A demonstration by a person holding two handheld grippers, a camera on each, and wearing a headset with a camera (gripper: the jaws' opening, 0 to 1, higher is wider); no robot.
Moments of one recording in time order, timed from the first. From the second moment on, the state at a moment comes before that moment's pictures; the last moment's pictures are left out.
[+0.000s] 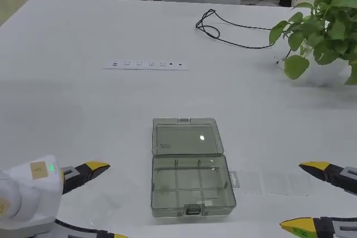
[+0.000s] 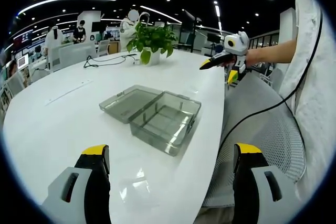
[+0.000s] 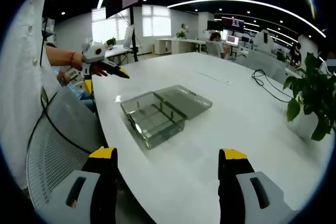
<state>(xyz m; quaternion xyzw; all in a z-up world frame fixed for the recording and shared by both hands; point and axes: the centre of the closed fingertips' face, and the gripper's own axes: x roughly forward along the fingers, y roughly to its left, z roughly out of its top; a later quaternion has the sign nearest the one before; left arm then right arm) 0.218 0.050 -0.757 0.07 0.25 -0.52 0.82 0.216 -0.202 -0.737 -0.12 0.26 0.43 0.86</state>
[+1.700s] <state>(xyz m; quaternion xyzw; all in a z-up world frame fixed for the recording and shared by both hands) 0.259 0.119 -0.772 0.09 0.31 -0.42 0.85 0.215 -0.200 -0.734 -0.11 0.25 0.42 0.86</state>
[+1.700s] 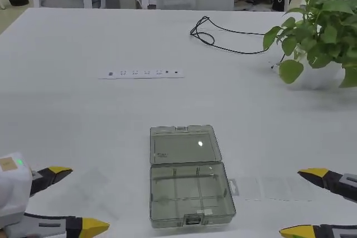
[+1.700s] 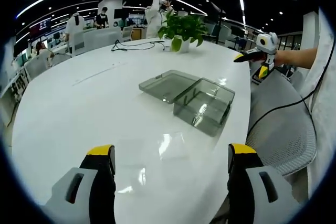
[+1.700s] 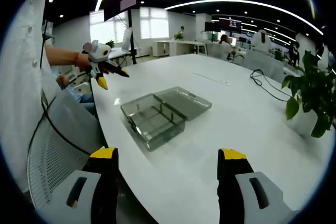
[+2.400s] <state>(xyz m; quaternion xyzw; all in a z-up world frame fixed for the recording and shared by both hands) 0.278 0.156 -0.812 0.11 0.40 -0.36 0.84 0.217 -0.196 -0.735 -0.11 0.25 0.42 0.86</state>
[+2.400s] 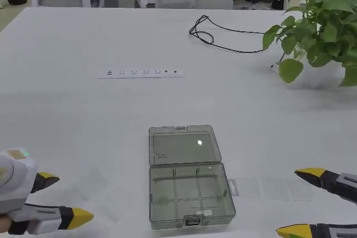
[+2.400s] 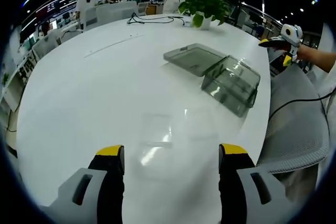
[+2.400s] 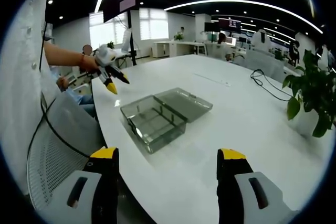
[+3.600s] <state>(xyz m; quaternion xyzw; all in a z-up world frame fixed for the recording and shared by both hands) 0.284 0.173 -0.845 0.20 0.51 -0.31 0.78 0.220 -0.194 -0.738 -0.10 0.25 0.42 0.87</state>
